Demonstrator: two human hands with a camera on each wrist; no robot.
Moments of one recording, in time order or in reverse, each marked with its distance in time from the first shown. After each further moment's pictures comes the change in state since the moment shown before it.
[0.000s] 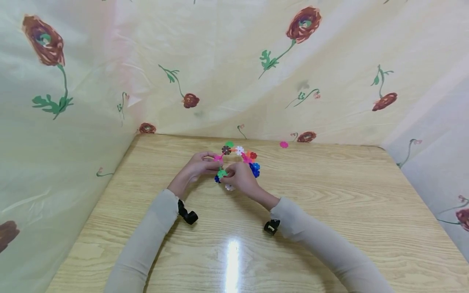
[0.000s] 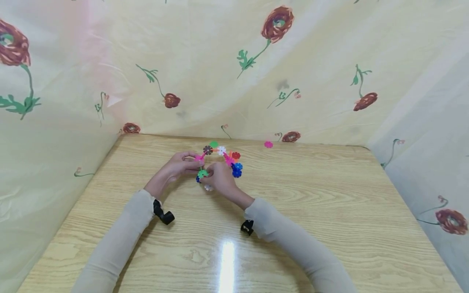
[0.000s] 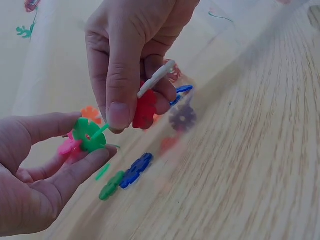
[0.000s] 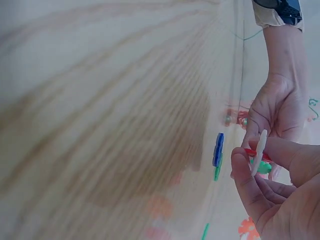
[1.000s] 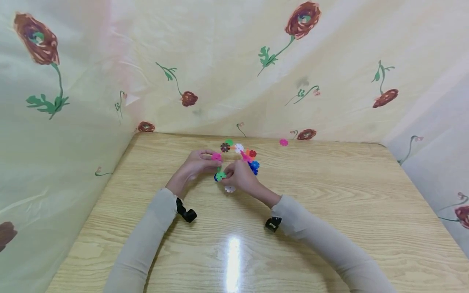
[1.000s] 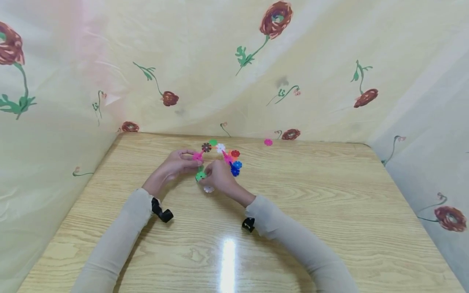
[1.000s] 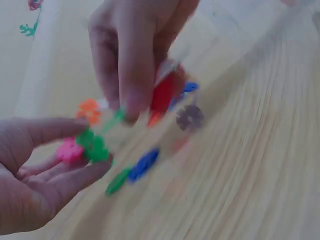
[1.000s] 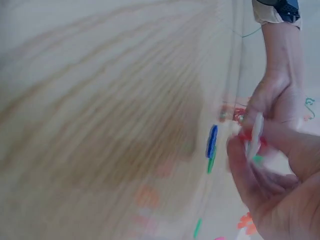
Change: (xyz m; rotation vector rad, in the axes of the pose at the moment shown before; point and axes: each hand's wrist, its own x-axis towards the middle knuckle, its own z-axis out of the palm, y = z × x) left_hand 0.002 0.000 -0.008 0.017 0.009 0.012; right_hand 0.000 -0.002 -0.005 -0.041 -0.077 -0.038
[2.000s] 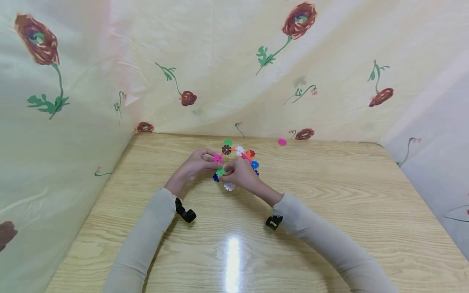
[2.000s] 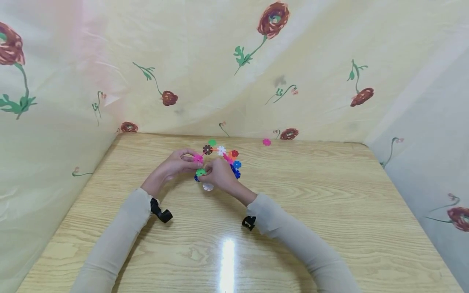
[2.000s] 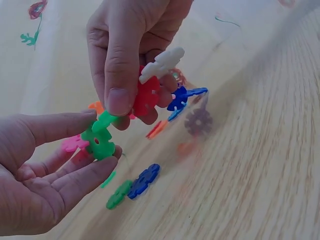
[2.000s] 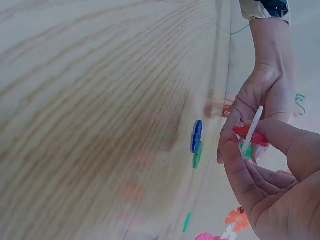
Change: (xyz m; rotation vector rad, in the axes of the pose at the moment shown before) left_hand -0.009 0.004 0.008 0.053 -0.092 0.008; right_hand -0.005 -0.003 -0.012 0.034 -0.020 0.001
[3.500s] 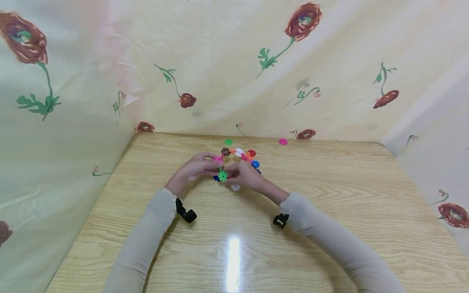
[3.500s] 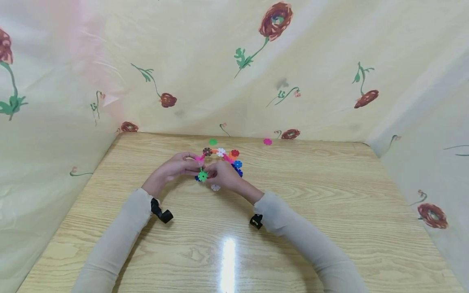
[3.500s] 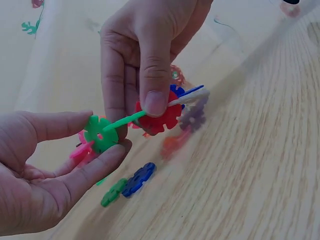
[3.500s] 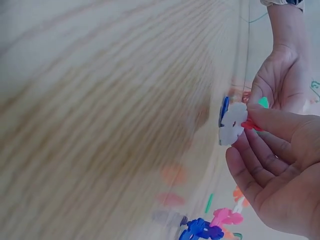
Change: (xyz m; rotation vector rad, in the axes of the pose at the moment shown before) left_hand 0.010 0.003 -0.007 -0.037 -0.104 -0.079; right_hand 0.013 0.019 -0.014 -0.007 -0.166 -0.071
